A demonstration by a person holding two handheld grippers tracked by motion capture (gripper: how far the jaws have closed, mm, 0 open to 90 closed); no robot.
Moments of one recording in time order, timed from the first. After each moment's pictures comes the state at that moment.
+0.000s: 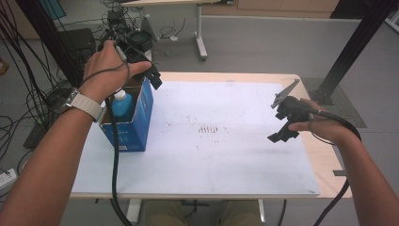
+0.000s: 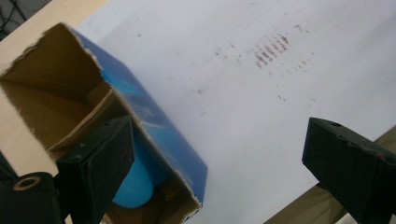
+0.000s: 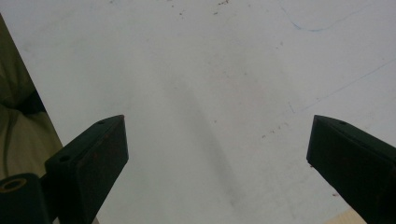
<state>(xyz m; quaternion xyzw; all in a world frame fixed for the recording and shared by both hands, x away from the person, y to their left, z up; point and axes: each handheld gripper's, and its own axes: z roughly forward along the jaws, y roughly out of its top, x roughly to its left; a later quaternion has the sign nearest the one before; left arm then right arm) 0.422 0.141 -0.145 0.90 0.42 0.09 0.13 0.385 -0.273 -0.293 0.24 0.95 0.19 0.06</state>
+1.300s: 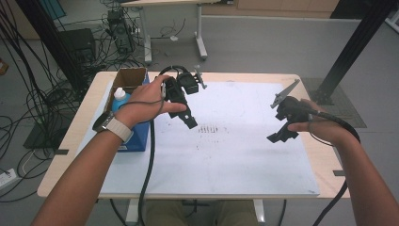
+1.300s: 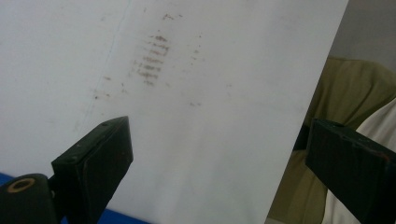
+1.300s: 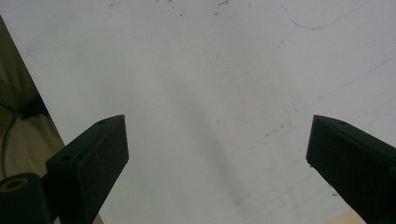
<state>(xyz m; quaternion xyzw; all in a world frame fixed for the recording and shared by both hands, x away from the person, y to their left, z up) 0.392 0.053 -0.221 0.97 0.17 0.01 0.14 0.382 -0.271 -0.293 0.25 0.95 0.19 0.06</state>
